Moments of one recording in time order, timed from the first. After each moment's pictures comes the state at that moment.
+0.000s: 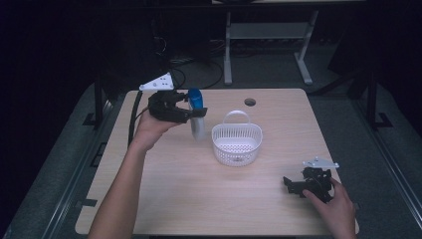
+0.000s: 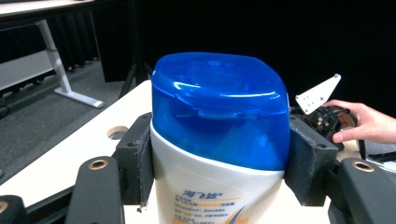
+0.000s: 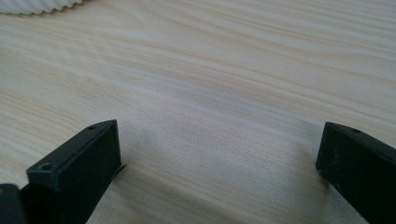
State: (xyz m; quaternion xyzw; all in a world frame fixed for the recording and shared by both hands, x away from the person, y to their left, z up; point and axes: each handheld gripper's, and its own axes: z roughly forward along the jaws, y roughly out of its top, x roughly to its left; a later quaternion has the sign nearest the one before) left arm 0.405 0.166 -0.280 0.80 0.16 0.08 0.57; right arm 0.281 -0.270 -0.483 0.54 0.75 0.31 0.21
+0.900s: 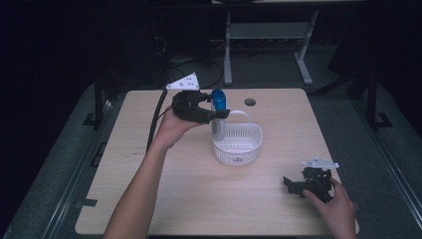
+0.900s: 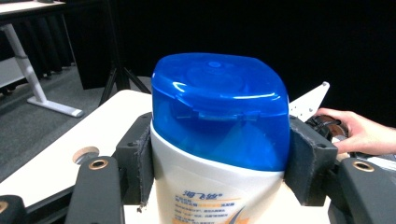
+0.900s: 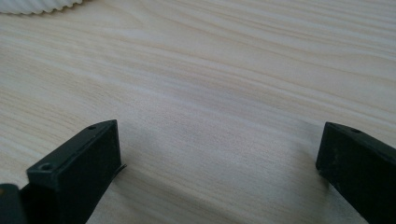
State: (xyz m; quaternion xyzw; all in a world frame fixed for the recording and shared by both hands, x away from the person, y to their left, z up) left arm 0.410 0.113 -0.287 0.80 0.13 0.06 0.58; right arm 0.281 -0.270 -0.483 0.54 0.75 0.31 0.21
